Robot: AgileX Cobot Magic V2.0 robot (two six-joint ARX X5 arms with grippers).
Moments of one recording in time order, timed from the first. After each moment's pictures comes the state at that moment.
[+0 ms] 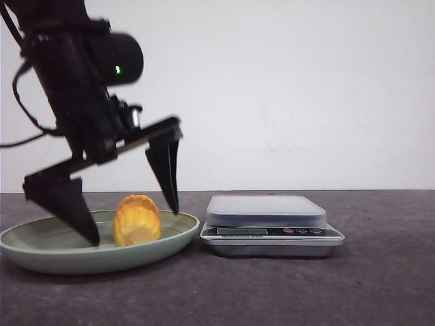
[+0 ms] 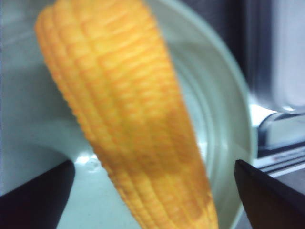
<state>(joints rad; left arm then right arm) -0.49 1.74 1.14 -0.63 0.26 -0.45 0.11 0.56 1.04 -0.59 -0.27 0.15</state>
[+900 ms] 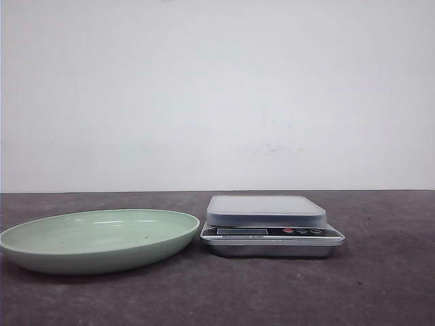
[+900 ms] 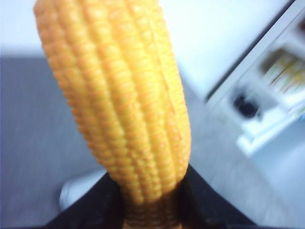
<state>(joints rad) -0.49 1.28 1.45 -0.41 0.31 -0.36 0.12 0.56 1.04 -0.59 -0.26 0.13</state>
